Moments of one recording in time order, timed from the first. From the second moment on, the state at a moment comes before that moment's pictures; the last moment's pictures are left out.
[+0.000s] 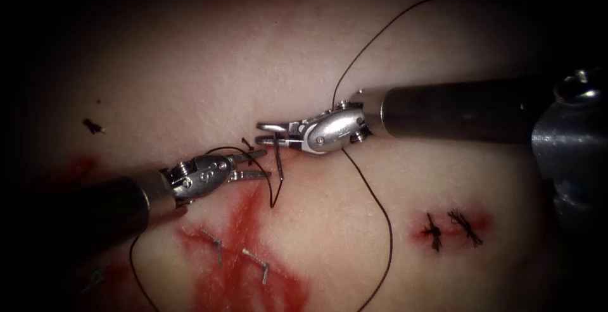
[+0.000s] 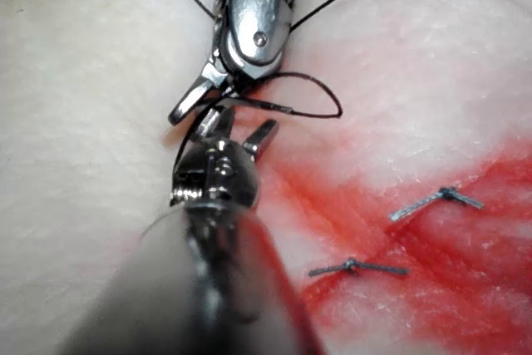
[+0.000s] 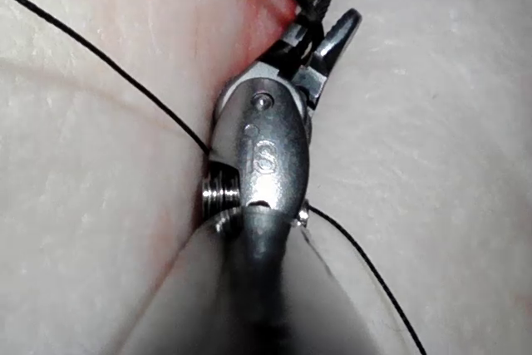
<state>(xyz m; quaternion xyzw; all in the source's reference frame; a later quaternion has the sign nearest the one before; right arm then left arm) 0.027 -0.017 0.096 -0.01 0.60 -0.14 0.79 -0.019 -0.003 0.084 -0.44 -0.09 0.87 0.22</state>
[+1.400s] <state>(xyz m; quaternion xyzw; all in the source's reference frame) 0.025 -0.020 0.098 0.12 0.51 -0.07 0.85 -0.019 -0.003 0.084 -0.44 -0.09 0.87 0.22</state>
